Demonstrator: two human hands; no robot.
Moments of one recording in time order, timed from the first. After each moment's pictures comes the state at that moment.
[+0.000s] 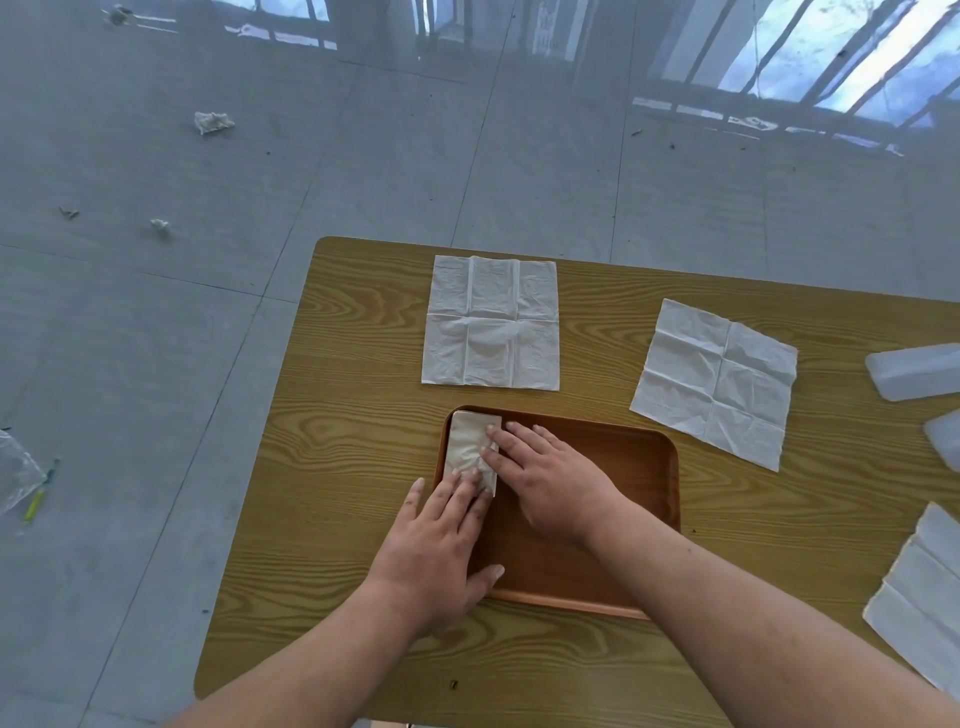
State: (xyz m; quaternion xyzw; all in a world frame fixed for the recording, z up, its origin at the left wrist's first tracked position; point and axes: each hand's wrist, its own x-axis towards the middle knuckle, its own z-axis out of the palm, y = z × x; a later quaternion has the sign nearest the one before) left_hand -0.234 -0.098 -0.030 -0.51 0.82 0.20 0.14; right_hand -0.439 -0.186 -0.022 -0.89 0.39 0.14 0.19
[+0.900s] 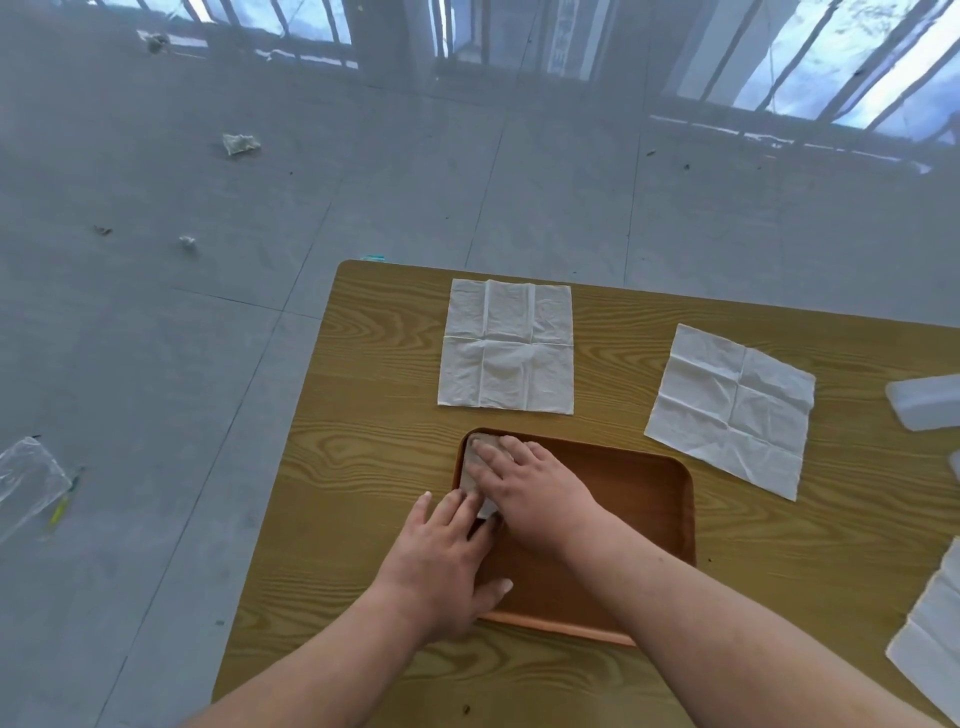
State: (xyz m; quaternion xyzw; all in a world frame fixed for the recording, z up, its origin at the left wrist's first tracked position) left_hand -0.229 -0.116 -0.009 -0.51 0.83 0.19 0.16; right_hand -0.398 -0.201 -0.013 -0.89 0.39 0.17 0.18
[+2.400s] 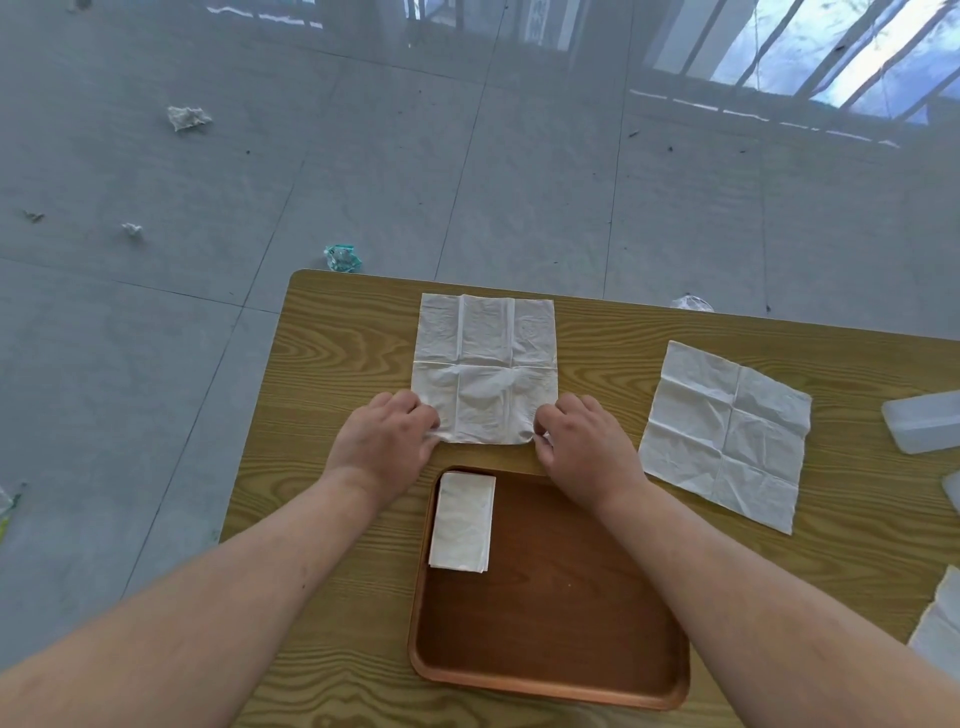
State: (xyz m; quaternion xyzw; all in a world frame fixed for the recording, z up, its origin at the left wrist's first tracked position) left_hand -0.195 -0.286 -0.016 -0.60 0.79 0.16 0.00; right_hand -0.461 -0.289 -0.015 -0.78 0.60 0.01 0.18
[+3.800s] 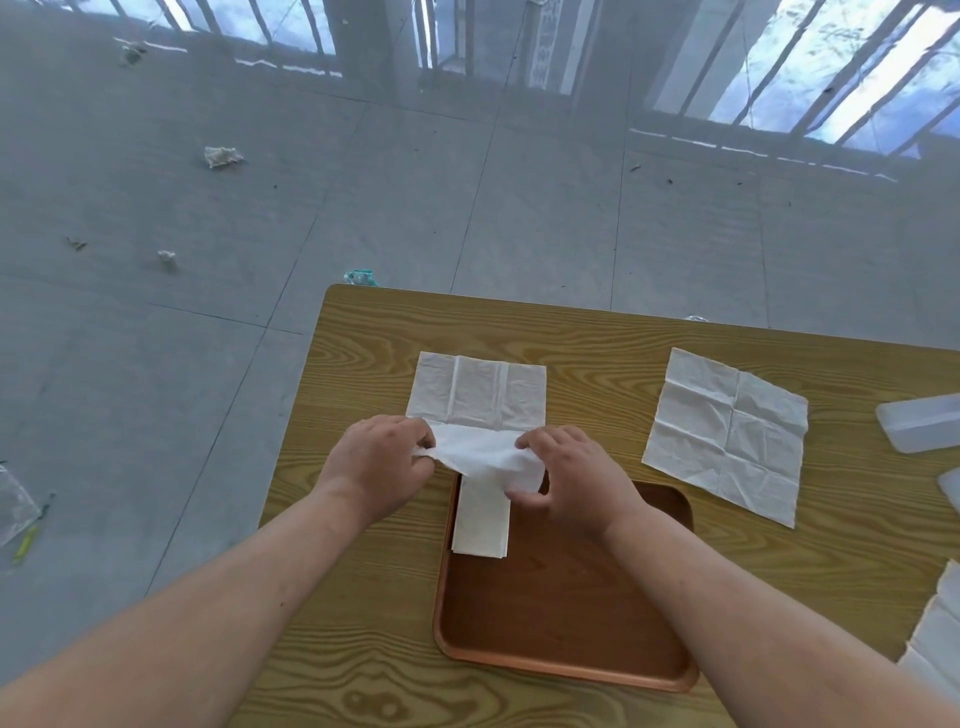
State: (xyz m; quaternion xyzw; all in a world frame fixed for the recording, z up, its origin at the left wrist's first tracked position) left_hand -0.164 -0.250 0.016 -0.62 0.75 0.23 -0.05; right_hand -0.440 -0.246 0.004 -0.80 0.55 0.01 0.26
